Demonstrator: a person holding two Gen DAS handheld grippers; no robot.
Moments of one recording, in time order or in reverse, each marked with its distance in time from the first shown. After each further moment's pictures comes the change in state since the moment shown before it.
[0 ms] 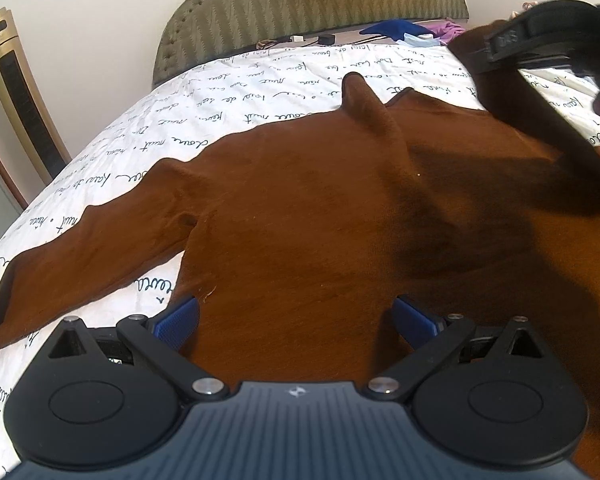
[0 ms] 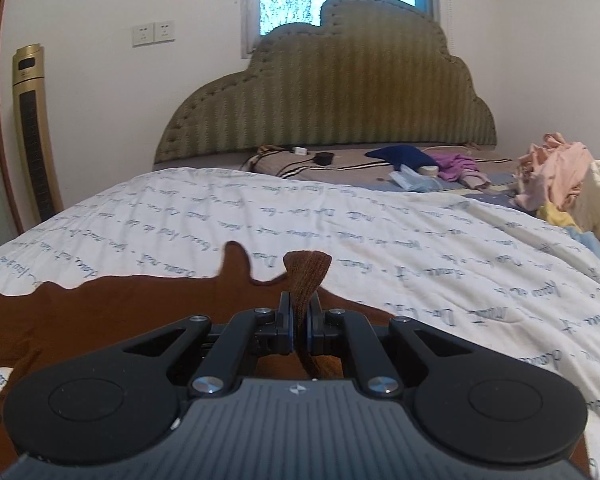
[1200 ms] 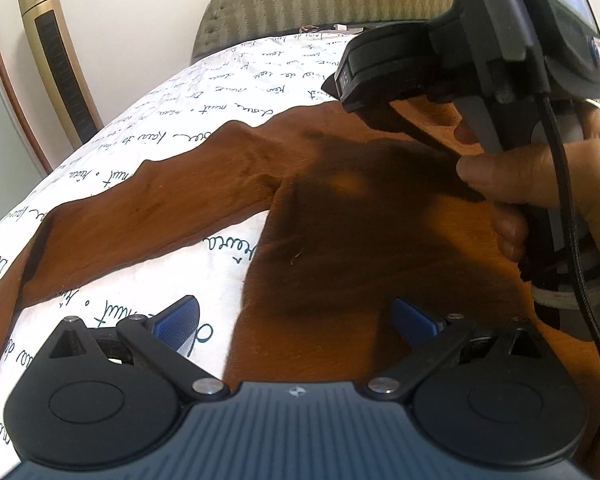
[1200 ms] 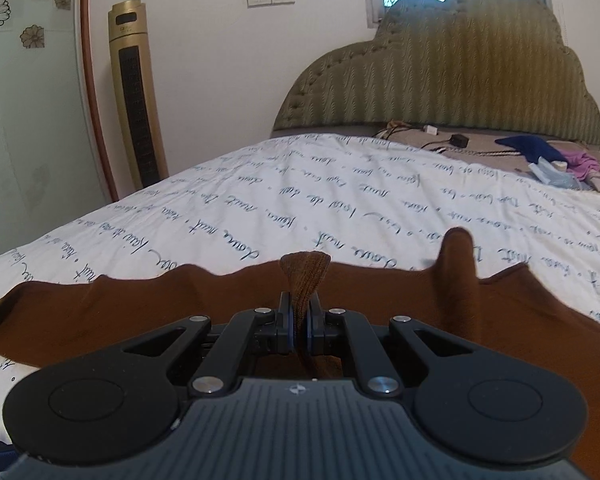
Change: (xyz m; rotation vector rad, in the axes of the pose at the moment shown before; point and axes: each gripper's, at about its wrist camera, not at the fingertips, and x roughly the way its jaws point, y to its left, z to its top) left arm -0.002 0.051 -0.018 -0.098 0.036 0.044; right arm 0.059 0.143 0.000 -0.084 0.091 0.289
